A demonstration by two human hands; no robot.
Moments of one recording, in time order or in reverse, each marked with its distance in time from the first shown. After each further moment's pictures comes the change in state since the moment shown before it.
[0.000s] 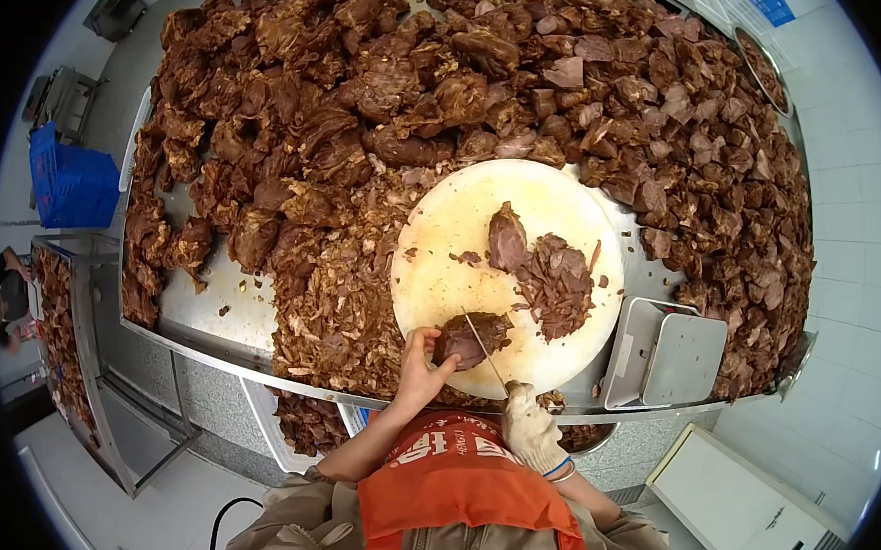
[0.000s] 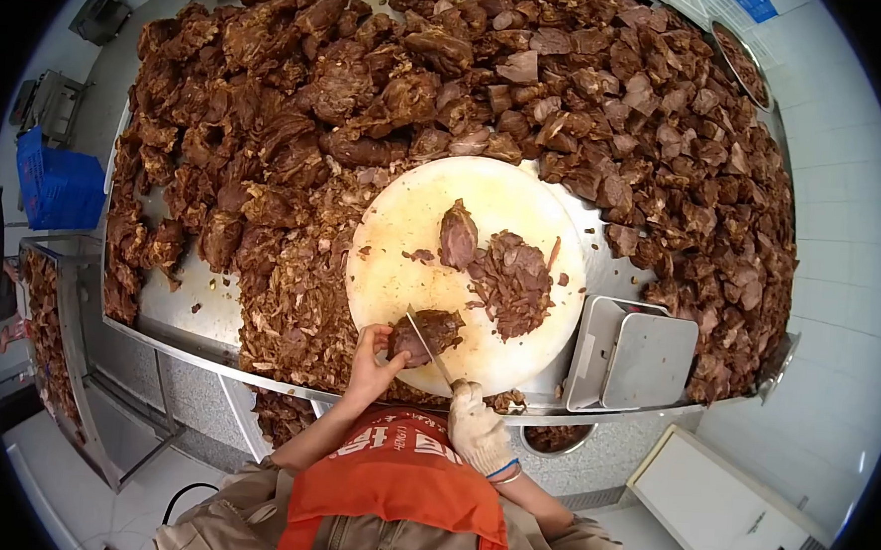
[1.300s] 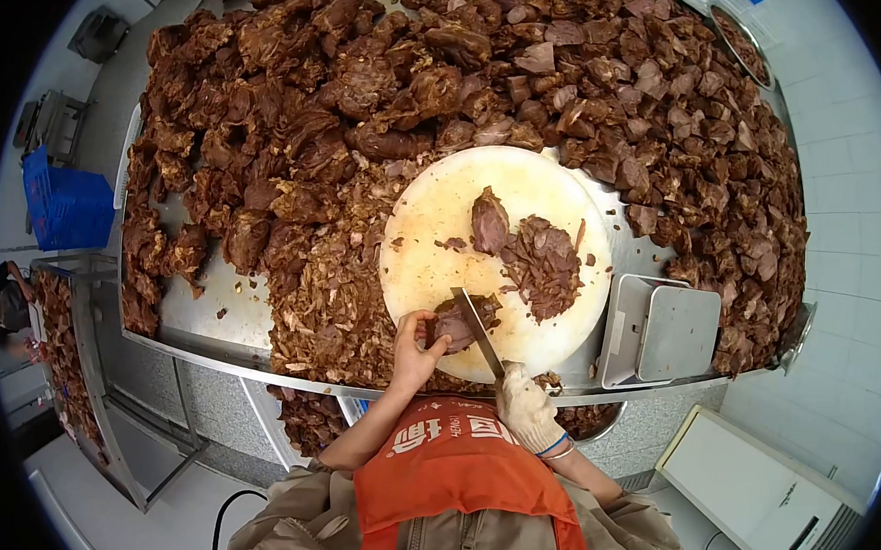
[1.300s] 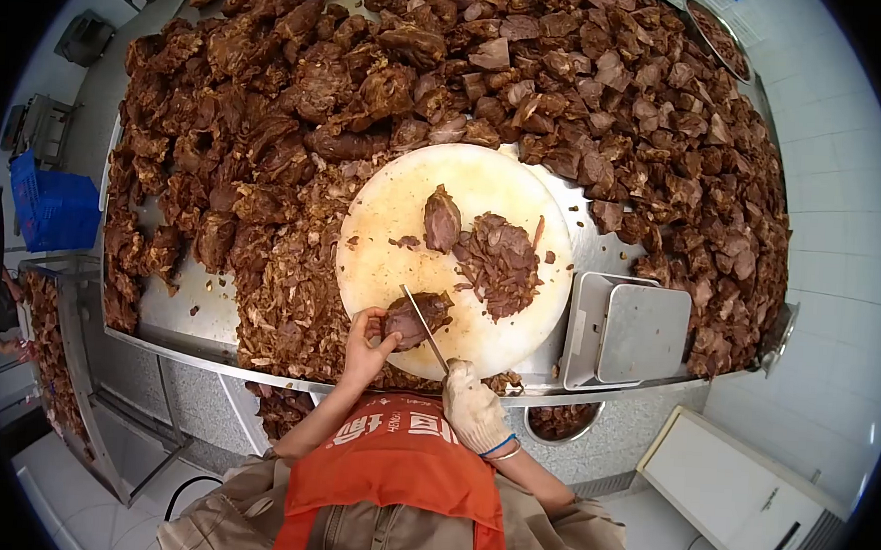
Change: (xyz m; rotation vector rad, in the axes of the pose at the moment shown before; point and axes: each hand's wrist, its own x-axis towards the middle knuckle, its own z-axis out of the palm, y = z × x) left_hand 0.005 -0.002 0.004 -0.037 0.026 -0.031; right_hand 0.003 0.008 -0.003 0.359 -0.010 0.010
